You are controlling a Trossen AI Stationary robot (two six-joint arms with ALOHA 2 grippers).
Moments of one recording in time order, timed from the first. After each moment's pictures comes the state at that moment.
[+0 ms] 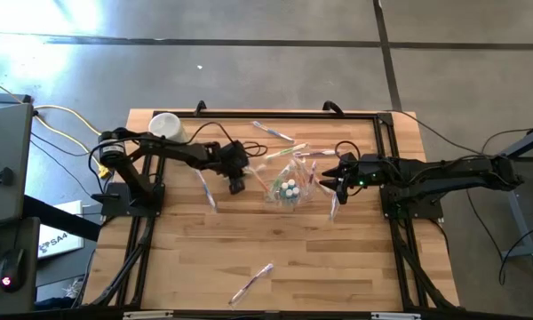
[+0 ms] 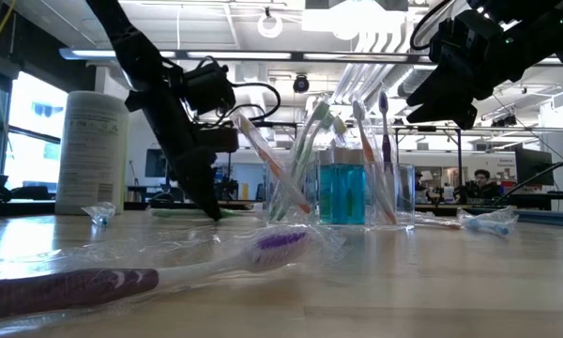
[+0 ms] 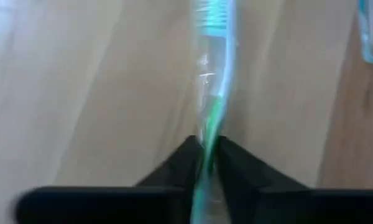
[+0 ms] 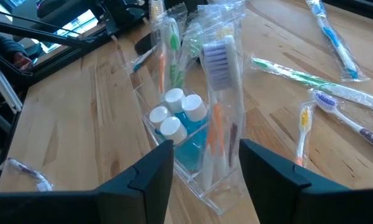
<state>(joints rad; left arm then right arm) 0.31 1.68 0.76 -0.13 0.03 -0.03 -0.07 0.80 0.42 -0.09 0.08 0.47</state>
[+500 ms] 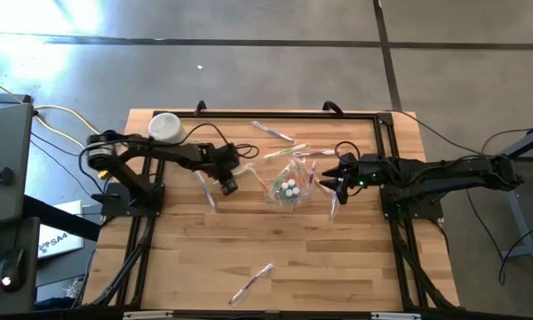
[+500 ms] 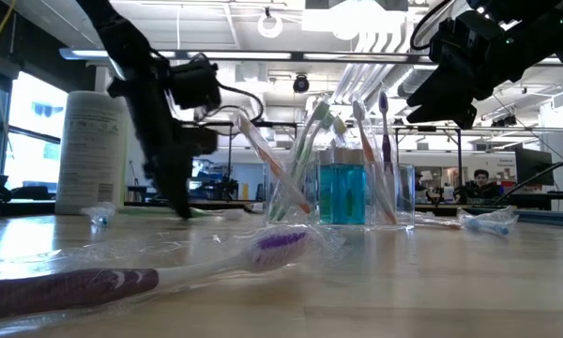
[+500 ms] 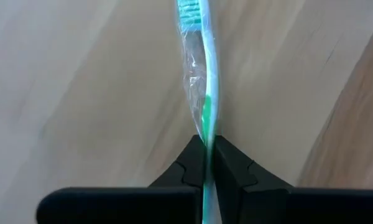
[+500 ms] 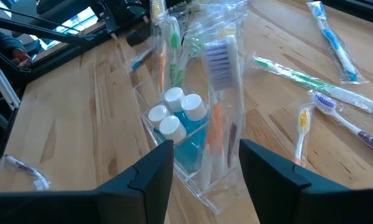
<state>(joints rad) 0.31 1.56 0.75 -0.31 -0.03 -0.22 -0.07 0.80 0.42 -0.09 0.08 0.45</state>
